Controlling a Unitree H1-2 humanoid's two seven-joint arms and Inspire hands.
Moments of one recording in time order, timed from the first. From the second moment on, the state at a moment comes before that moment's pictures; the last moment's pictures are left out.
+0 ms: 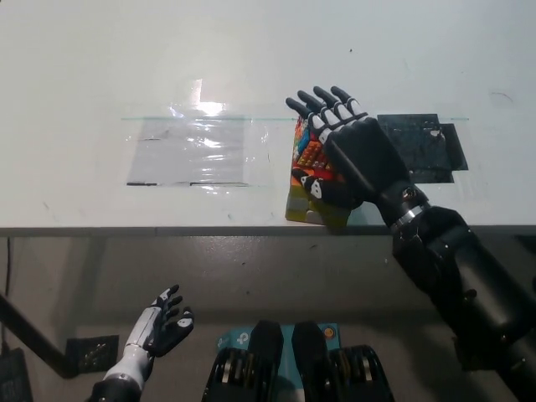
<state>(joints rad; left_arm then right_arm) -0.26 0.12 0.00 0.63 0.11 -0.07 -0.01 -0.69 -0.26 0.49 0.37 -0.91 -0.13 -0.19</state>
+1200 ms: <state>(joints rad) -0.22 0.11 0.01 0.65 0.11 -0.07 -0.01 -0.59 -0.30 0.36 -0.20 -0.88 -0.12 0.00</state>
